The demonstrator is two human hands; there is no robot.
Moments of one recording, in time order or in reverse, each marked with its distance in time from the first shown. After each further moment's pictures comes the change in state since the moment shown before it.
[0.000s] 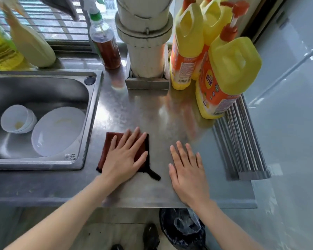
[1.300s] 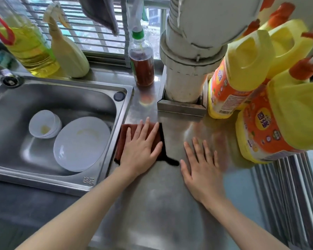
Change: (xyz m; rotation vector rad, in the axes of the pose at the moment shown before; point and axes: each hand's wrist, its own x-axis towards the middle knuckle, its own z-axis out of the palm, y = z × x) left_hand 0.093 -0.045 -0.023 0.026 0.099 -0.182; right_hand 0.121 -0.021 -0.007 -0.013 -0.034 -0.056
